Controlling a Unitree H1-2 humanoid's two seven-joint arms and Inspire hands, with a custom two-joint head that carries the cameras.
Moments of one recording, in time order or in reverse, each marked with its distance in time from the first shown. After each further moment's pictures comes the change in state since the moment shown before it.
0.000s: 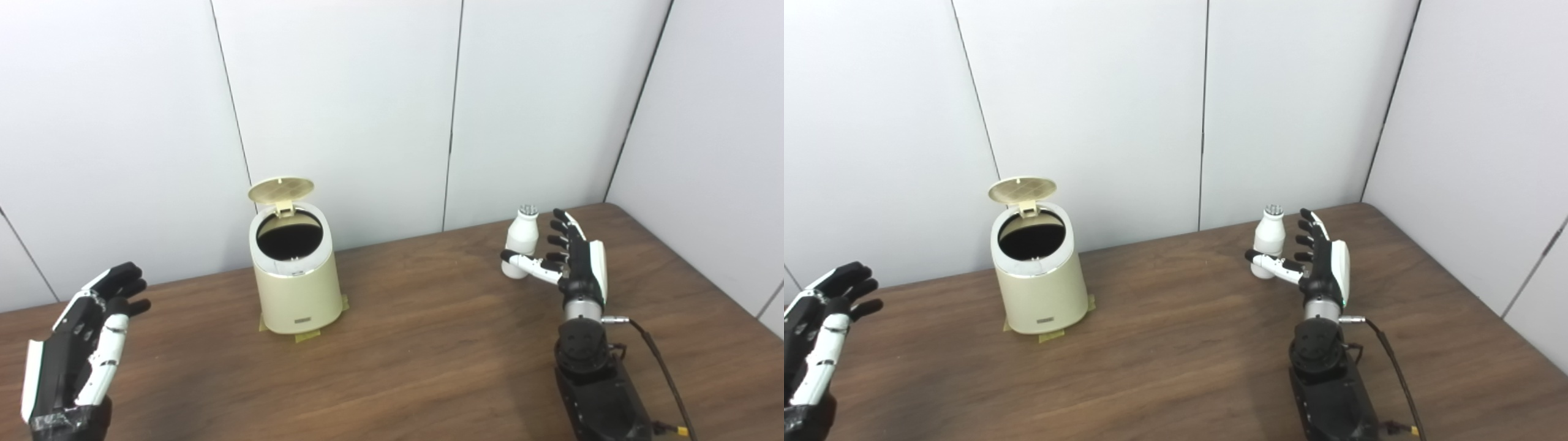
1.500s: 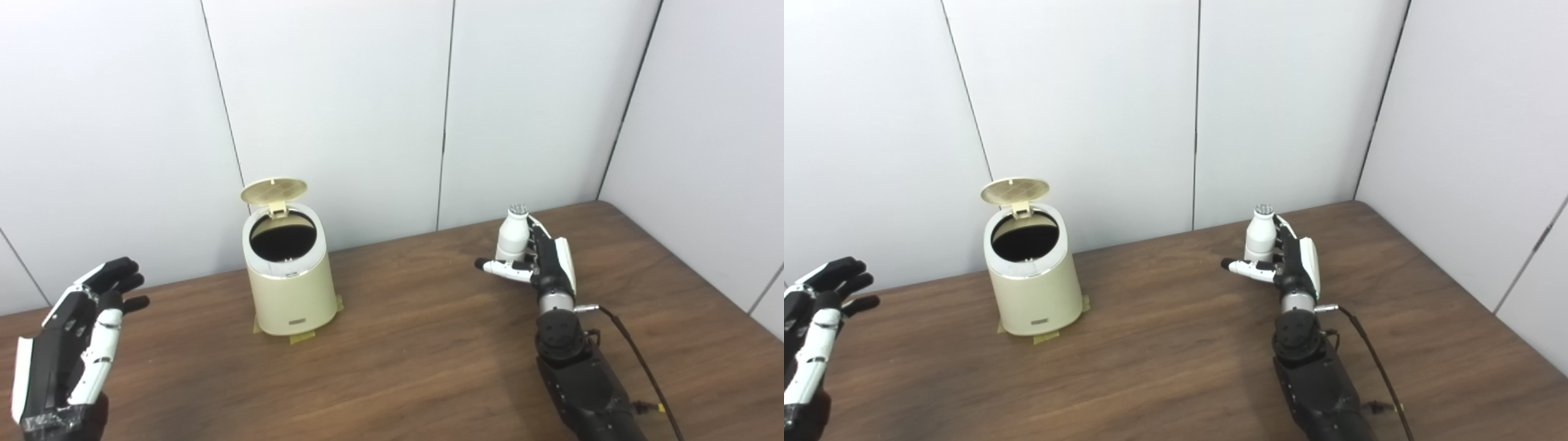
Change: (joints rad) left arm 0.000 -0.026 -0.001 -0.069 0.000 0.056 0.007; right arm -0.074 -0.027 0.068 0.199 0.050 -0.092 0.033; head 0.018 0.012
